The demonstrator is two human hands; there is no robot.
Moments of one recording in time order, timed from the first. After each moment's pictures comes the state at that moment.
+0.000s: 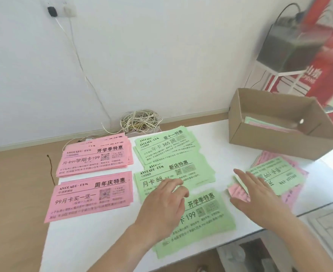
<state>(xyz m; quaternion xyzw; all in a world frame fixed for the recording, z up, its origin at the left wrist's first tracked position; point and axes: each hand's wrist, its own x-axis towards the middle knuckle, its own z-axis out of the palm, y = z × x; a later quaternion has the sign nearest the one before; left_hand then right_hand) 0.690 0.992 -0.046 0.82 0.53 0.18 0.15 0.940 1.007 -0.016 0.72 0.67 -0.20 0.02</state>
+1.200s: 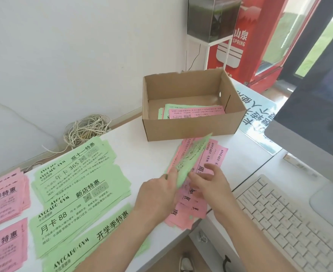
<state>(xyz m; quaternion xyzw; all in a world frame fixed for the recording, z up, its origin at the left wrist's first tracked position) 0.927 1.072 -0.060 0.88 0.47 -0.03 0.03 1.070 1.033 -0.050 0.70 0.26 -0.50 -0.44</state>
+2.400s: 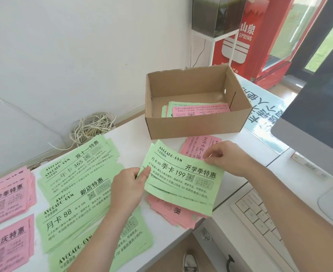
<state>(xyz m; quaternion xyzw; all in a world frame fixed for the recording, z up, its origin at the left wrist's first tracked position) 0.877 1.096 -0.055 0.63 0.69 0.20 0.29 1.146 1.097 -0.041 0.71 0.58 -0.37 -0.17</state>
